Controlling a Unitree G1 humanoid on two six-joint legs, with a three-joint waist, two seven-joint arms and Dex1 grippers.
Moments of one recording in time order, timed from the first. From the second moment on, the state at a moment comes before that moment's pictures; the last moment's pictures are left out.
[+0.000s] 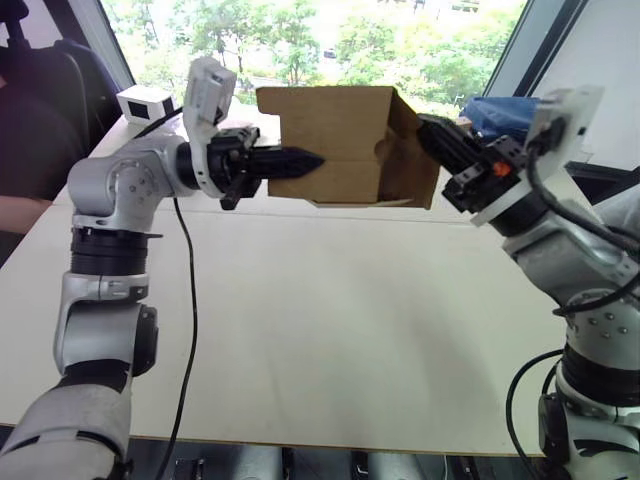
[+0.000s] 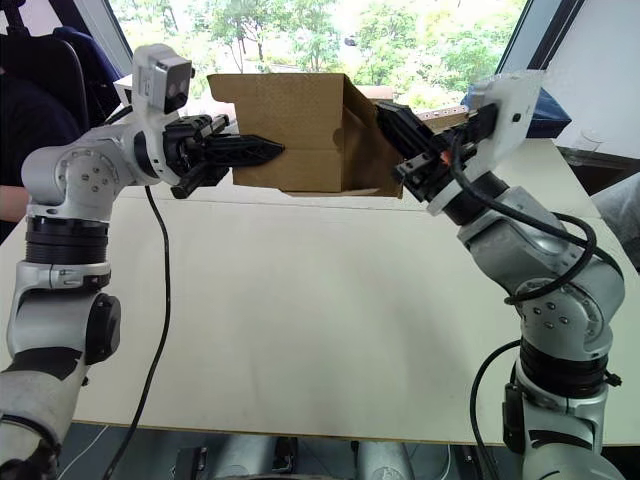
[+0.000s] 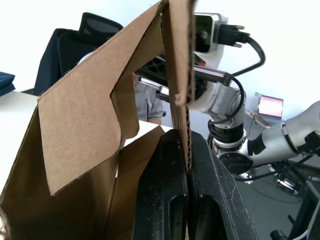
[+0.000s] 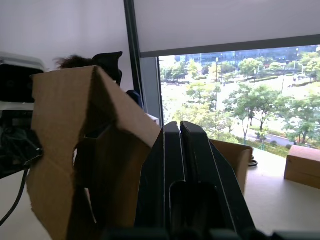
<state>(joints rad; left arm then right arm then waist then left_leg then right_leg) -1.08 0.55 0.05 0.27 -0.72 0.87 -1.40 -0.59 -0.57 -0.21 -0.59 1.06 0.74 0.09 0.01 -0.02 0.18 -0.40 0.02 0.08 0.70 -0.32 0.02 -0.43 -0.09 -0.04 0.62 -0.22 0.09</state>
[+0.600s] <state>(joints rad) -1.07 0.55 0.02 0.23 -0.75 0.93 -1.44 -0.56 -0.51 -0.13 -0.61 1.01 0.73 0.12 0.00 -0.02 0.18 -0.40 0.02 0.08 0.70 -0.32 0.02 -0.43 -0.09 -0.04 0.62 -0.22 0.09</state>
